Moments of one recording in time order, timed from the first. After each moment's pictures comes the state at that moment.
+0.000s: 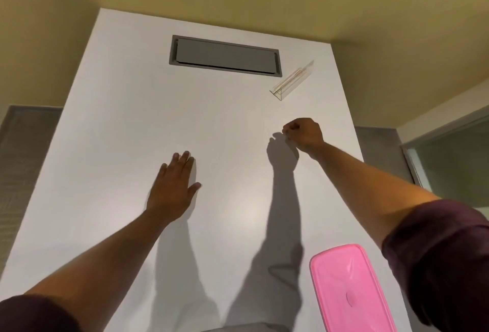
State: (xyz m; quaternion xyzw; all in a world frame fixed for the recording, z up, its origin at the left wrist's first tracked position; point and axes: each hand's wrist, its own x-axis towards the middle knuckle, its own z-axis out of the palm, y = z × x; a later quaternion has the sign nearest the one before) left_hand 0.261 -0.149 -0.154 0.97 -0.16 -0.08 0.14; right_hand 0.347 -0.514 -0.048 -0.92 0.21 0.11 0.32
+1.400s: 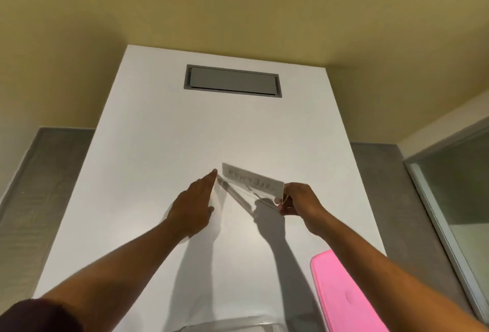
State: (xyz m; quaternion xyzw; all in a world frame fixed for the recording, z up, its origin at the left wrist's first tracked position) left_hand 0.221 -0.163 -0.076 0.94 -0.18 -0.17 0.22; right_hand 0.189 -0.460 -0.013 -0.71 0.29 0.19 0.61
